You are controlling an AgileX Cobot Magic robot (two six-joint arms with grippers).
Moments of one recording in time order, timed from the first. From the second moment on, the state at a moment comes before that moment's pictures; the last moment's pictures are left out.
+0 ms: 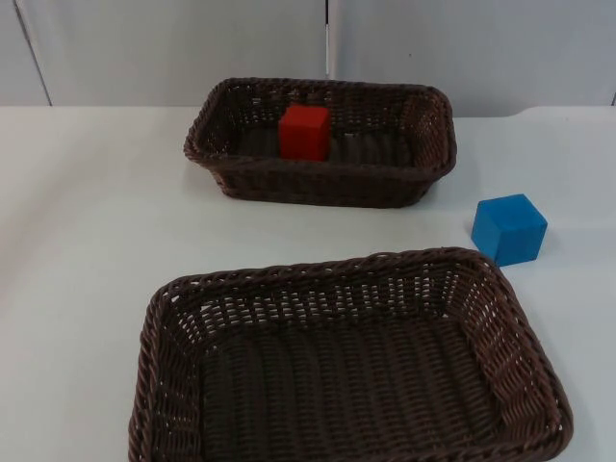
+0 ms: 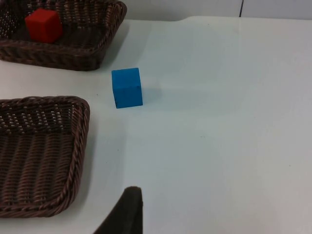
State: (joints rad) right arm 0.14 0.00 -0.52 -0.02 1.08 0.01; left arm -0.31 2.18 -2.09 -0.40 0.69 0.32
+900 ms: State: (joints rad) right arm 0.14 0.00 -0.52 -0.02 1.08 0.01; left arm -0.31 1.92 -1.89 -0.20 0.81 0.17
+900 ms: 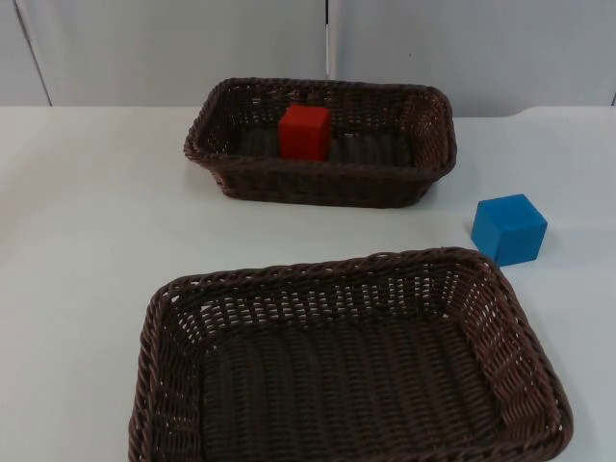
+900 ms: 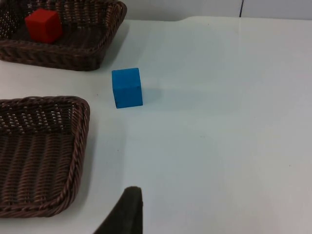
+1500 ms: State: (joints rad) right arm 0.14 0.00 -0.52 -0.02 1.08 0.01; left arm -0.31 1.51 -1.12 -0.20 0.45 0.17
